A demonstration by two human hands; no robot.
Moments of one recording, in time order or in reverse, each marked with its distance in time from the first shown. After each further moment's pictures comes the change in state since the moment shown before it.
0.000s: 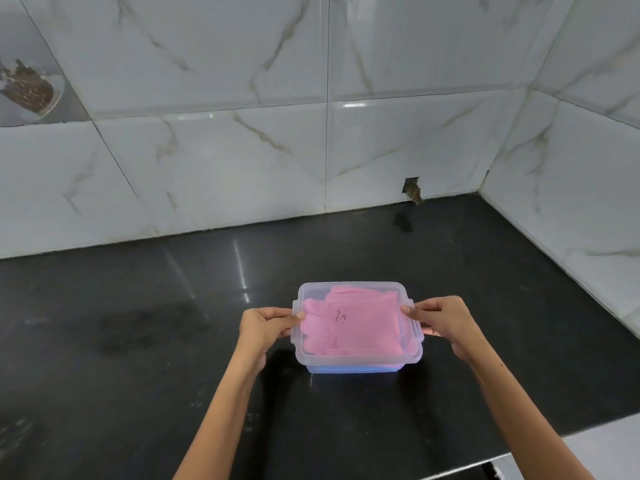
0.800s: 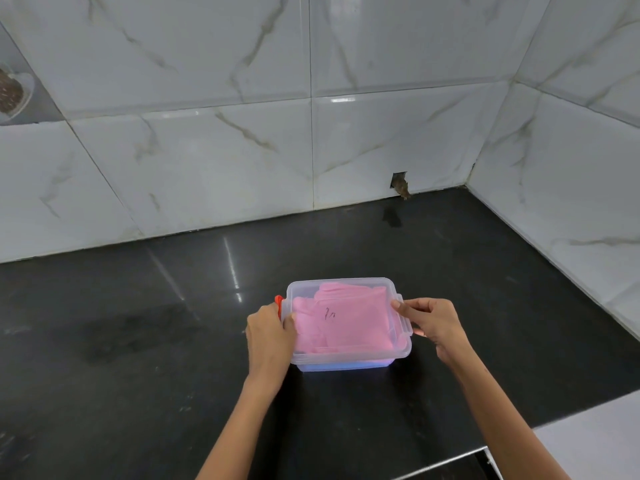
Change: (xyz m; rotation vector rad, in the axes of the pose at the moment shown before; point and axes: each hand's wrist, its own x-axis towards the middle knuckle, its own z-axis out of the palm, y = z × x) left_hand -0.022 -0.003 0.034 0.640 0.287 0.386; right_hand -0.013 0.006 0.011 0.154 0.056 -0.001
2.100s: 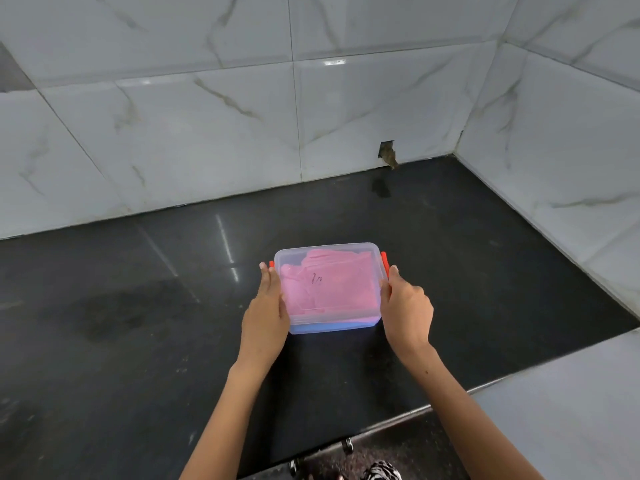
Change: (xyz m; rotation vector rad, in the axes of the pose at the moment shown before) left_hand -0.029 -0.020 0.004 0.108 -0.195 0.260; right_hand -0.045 0.023 0.032 -0.868 0.388 -0.332
